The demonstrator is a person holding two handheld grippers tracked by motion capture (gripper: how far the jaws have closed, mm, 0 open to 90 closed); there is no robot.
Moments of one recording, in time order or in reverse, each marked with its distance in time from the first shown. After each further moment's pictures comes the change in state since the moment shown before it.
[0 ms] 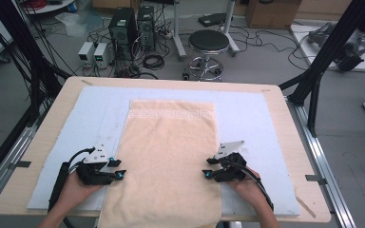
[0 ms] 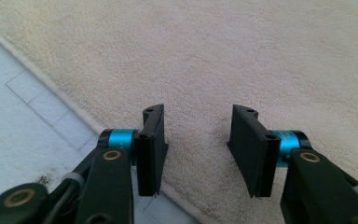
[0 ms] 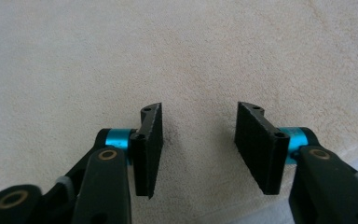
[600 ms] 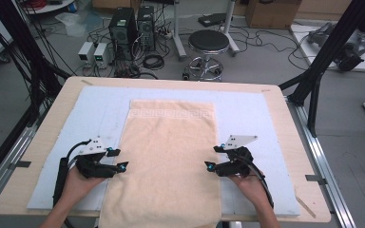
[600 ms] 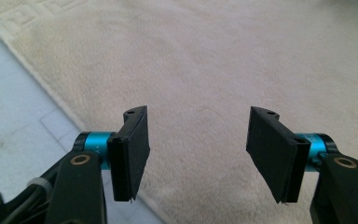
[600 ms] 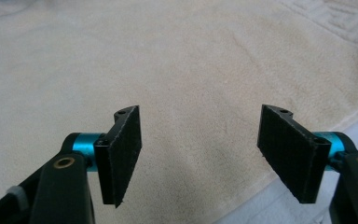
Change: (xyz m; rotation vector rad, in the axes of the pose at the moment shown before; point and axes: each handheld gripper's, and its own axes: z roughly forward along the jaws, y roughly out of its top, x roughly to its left) left arm 0.007 0.018 -0.005 -0.121 0.018 -0.082; right arm -0.007 0.008 -0.023 -0.144 -0.081 0.088
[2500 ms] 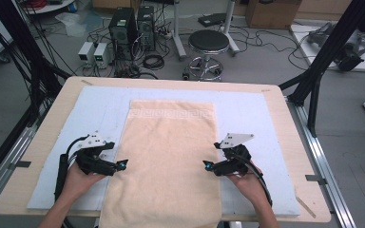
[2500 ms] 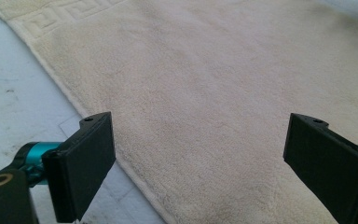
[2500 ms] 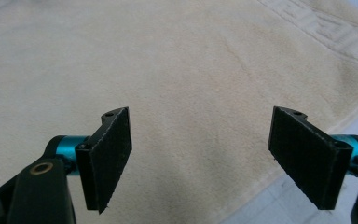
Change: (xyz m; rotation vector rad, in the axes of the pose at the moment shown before) left arm 0.013 0.004 0.003 -0.013 0.026 -0.064; right arm 0.004 0.011 0.002 0.022 -0.055 -0.033
